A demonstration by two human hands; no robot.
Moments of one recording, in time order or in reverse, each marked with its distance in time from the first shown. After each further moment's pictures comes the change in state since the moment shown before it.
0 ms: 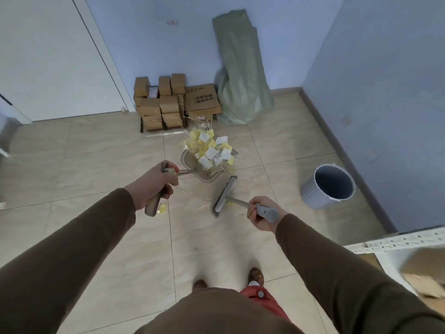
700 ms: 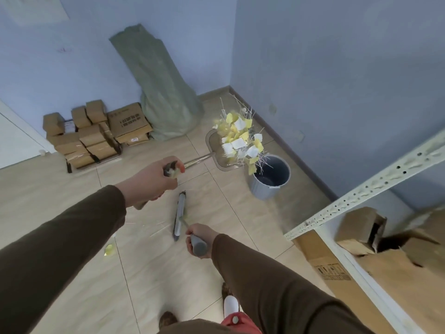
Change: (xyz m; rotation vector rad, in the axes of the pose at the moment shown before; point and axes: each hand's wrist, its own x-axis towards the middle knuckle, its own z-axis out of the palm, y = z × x) left_hand 0.033 0.141 0.260 0.672 -0.255 0.322; right_hand 0.001 -0.020 -0.094 -0.115 -0.005 -0.002
